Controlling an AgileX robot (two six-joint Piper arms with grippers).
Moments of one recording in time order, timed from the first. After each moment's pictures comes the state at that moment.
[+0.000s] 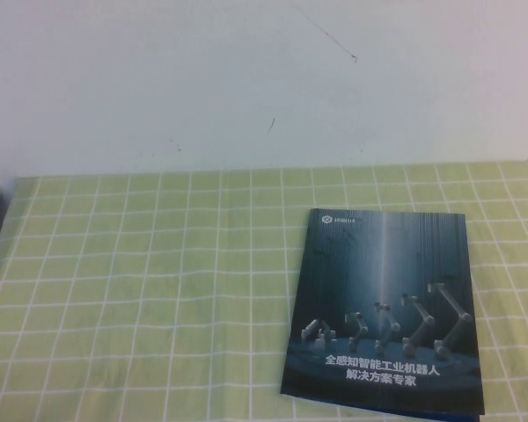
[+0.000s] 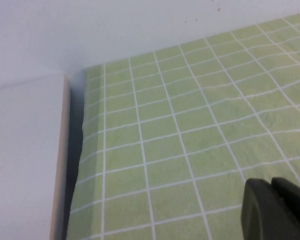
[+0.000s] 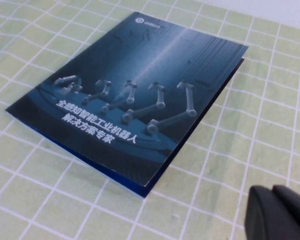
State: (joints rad) right arm 0.24 0.23 -0.36 0.13 0.76 -0.24; left arm -0.09 -0.01 0.02 -0.11 0.34 0.21
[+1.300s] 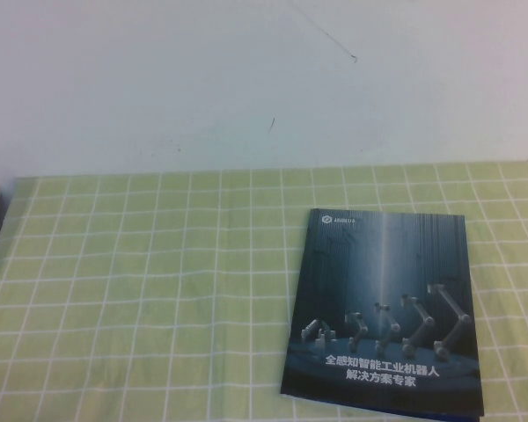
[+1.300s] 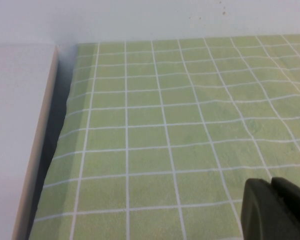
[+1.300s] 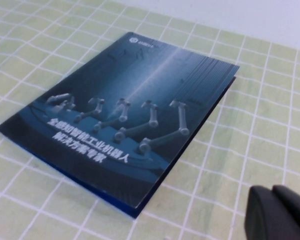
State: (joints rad) right arm 0.24 0.19 -0.30 0.13 0.68 -0.24; left arm -0.12 -0.01 0.02 -0.03 0.36 -0.05
